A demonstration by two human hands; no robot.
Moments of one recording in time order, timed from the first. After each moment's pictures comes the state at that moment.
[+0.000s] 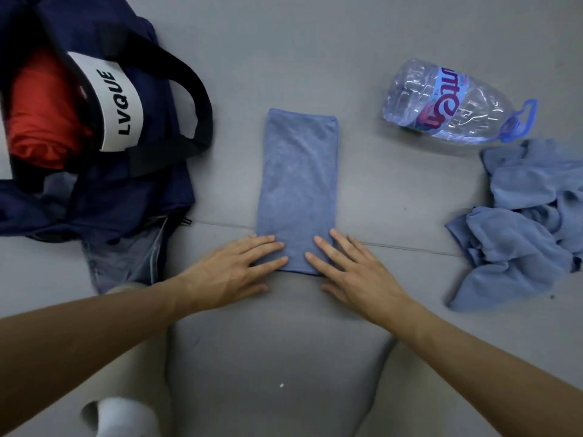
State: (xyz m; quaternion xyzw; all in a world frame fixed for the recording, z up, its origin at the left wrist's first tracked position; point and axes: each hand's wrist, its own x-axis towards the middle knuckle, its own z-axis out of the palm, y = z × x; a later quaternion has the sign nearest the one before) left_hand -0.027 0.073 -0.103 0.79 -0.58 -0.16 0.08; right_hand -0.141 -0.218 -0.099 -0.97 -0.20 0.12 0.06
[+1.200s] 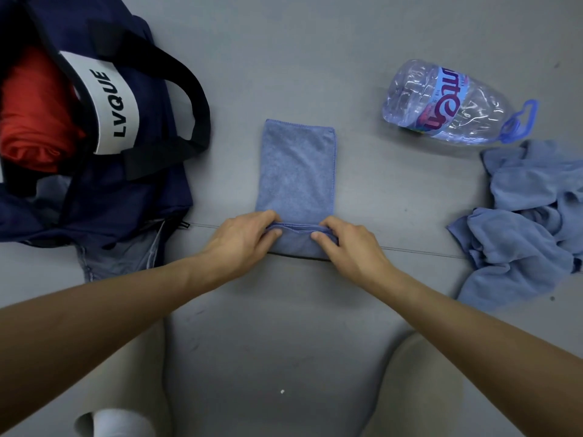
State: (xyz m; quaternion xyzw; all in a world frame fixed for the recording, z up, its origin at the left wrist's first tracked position) left_hand 0.003 0.017 -0.075 0.90 -0.29 -0.25 0.21; right_hand -0.079 -0.199 -0.071 -0.92 0.12 0.21 0.31
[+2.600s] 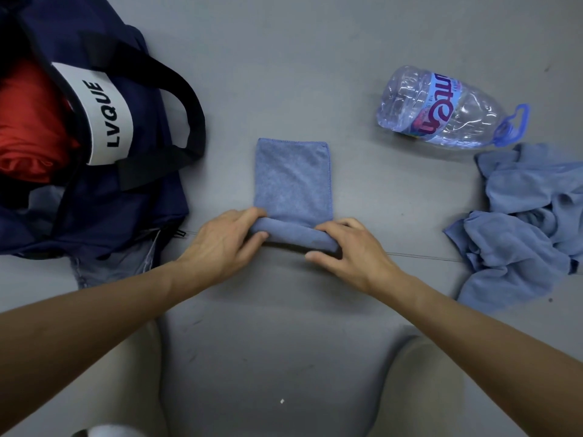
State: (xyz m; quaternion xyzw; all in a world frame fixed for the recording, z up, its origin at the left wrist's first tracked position) left_hand 0.015 0.039 -0.077 0.90 -0.33 -0.17 0.21; right_hand -0.082 -0.217 -0.080 -0.93 0.02 0.17 0.31
